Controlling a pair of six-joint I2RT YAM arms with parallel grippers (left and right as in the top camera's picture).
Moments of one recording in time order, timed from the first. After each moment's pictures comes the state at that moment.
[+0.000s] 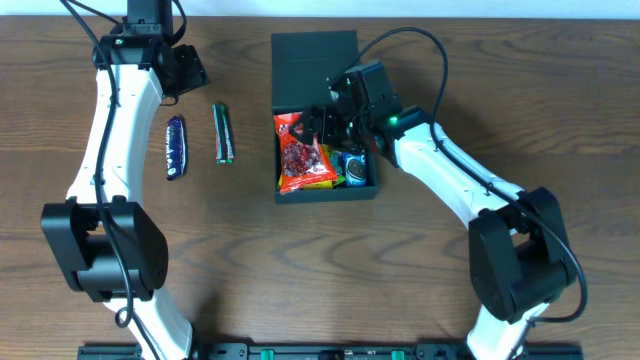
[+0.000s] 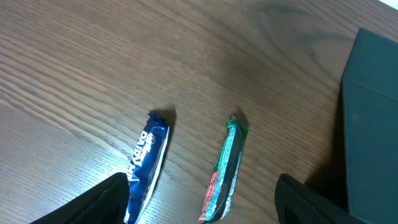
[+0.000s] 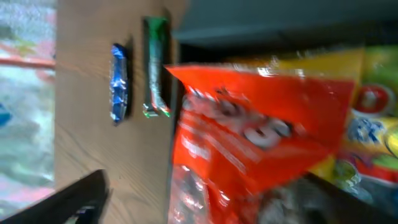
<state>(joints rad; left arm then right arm) 0.01 1.94 1.81 -0.97 -0.11 -0.40 0.47 1.92 1.39 -0.33 -0.51 0.63</state>
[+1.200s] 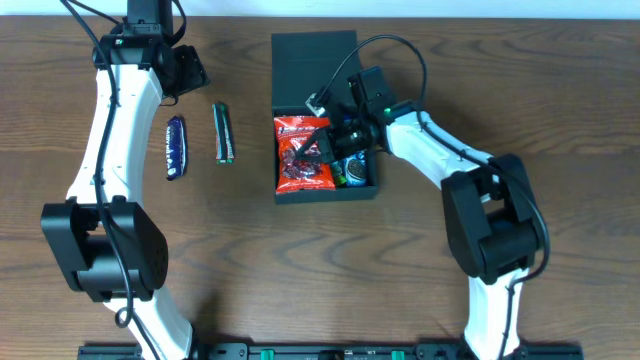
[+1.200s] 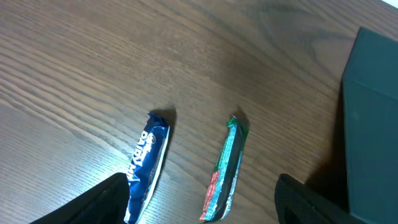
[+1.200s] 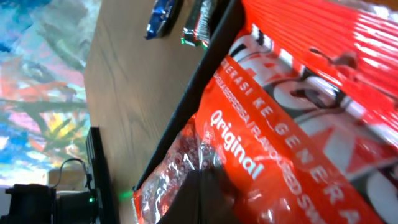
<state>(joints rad) 0.01 1.94 1.81 -0.97 -0.11 -0.40 0.42 2.14 1.47 -0.43 -0.93 0.12</state>
